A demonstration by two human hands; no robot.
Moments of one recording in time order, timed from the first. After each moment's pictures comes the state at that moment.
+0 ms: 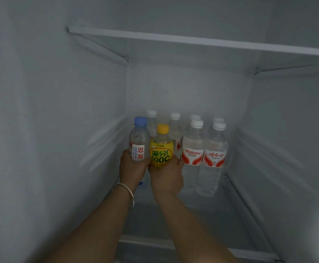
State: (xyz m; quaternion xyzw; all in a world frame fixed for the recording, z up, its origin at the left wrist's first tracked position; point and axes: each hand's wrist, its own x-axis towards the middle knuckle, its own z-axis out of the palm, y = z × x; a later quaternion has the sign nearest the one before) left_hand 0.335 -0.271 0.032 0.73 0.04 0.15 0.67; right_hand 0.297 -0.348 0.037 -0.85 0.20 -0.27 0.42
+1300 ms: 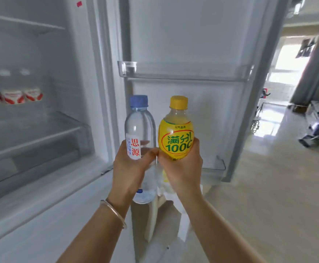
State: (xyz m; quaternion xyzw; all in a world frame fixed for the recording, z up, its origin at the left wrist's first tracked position) left_hand -0.227 -0.293 0.015 0.58 -0.38 -0.21 0.69; right_hand -0.328 -0.348 0.015 -0.63 0.41 -0.56 0.34
